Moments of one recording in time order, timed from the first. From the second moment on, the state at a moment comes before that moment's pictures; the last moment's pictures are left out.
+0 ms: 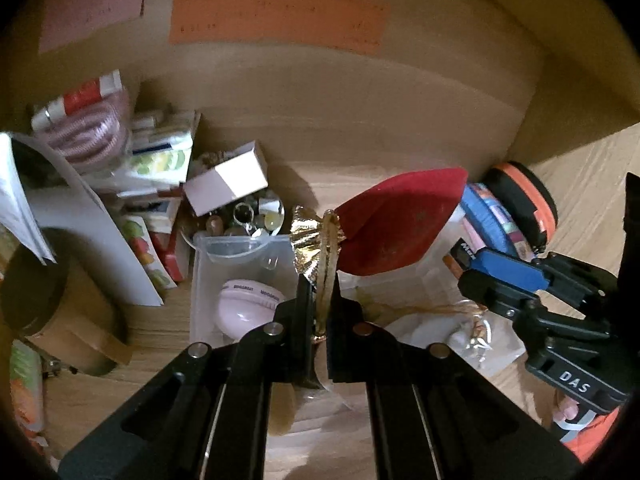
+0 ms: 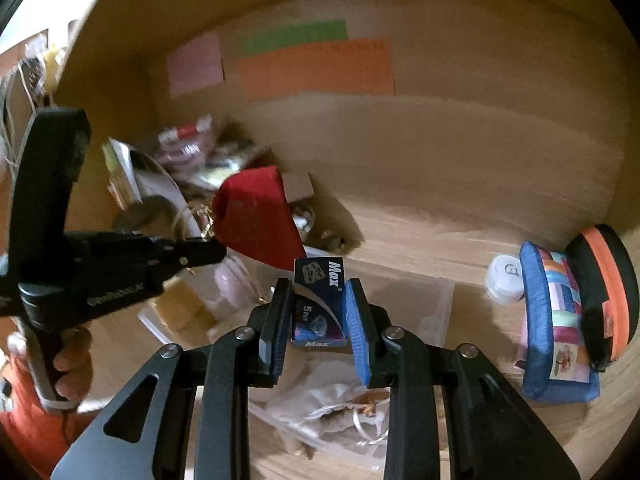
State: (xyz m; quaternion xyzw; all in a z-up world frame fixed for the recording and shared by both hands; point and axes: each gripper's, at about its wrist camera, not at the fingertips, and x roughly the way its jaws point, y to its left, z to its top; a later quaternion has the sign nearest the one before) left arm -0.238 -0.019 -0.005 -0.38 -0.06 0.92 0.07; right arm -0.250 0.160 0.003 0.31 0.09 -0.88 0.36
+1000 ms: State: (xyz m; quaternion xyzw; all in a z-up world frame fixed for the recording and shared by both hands) left arm -0.259 0.006 -0.040 -0.41 -0.01 0.91 0.04; right arm -0.277 0.149 -0.056 0.36 0.14 -0.87 0.32
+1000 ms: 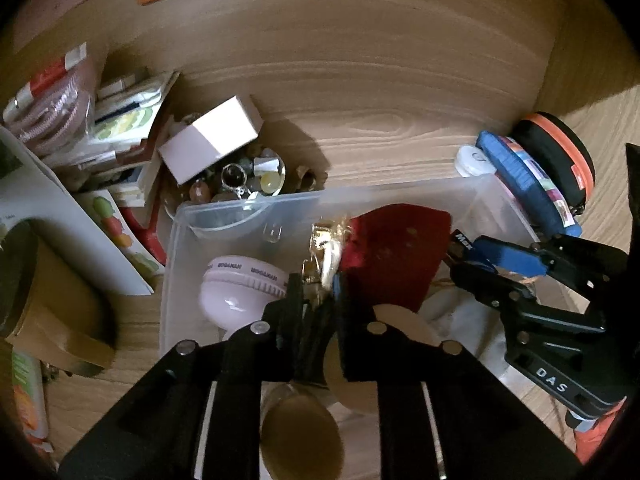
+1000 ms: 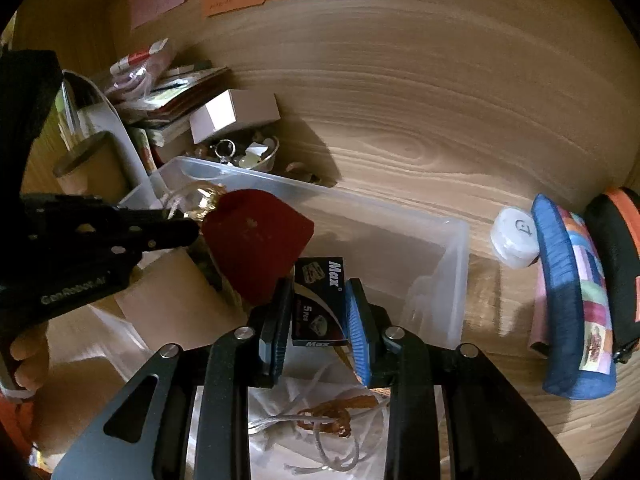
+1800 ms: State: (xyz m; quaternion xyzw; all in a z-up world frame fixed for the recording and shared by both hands) left arm -0.221 0.017 0.011 -0.34 0.02 0.94 0.03; right arm -0.262 0.174 -0.005 0.31 0.09 -0.89 0.31
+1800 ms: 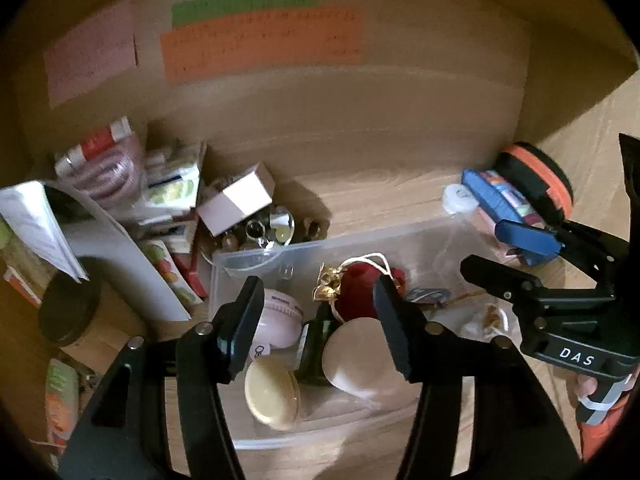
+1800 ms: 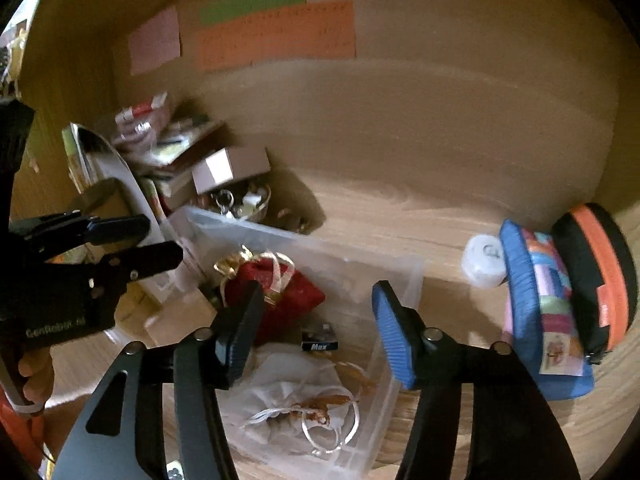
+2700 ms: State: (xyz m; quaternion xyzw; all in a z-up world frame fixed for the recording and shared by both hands) left arm -0.123 0.041 -0.042 -0.41 0.01 0.91 0.05; right arm -0.151 0.246 0.016 0.26 0.09 -0.91 0.31
